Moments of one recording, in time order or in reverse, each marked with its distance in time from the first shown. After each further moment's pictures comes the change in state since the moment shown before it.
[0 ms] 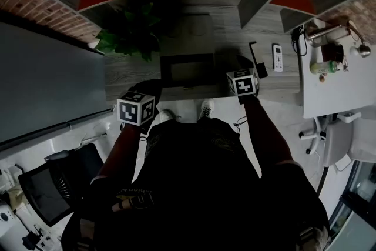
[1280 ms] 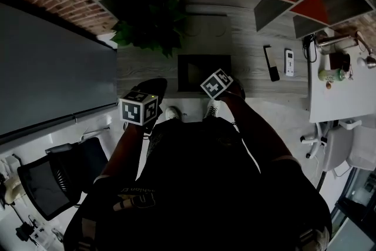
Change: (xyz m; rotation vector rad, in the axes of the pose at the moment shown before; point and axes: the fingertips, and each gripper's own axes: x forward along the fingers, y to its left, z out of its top) left arm -0.033 0.037 -0.014 -0.062 -0.036 0.006; right arm 0.045 0.154 -0.045 -0.396 0.471 0.194
